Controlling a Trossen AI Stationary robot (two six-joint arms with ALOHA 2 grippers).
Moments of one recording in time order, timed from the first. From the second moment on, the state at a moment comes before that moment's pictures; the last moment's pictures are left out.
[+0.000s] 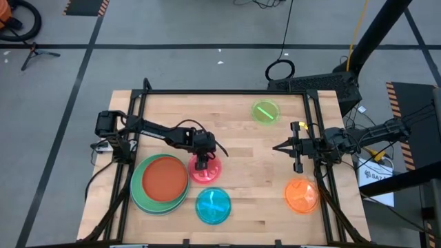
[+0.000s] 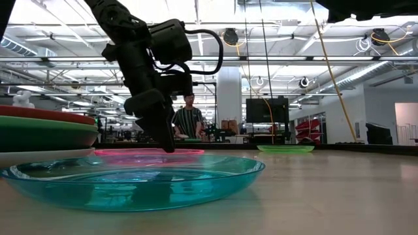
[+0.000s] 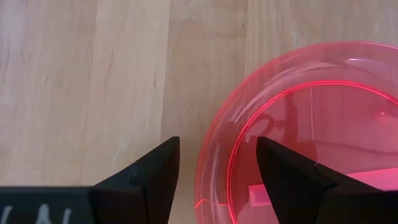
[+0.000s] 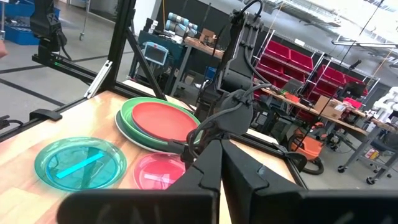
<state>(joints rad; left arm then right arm) 0.06 1.77 0.96 -0.30 -0.01 0.02 0.23 0.48 0.35 0.11 0.16 -0.36</state>
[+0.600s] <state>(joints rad) 0.06 1.77 0.96 -0.31 -0.01 0.04 0.23 0.48 0.35 0.11 0.16 -0.36</state>
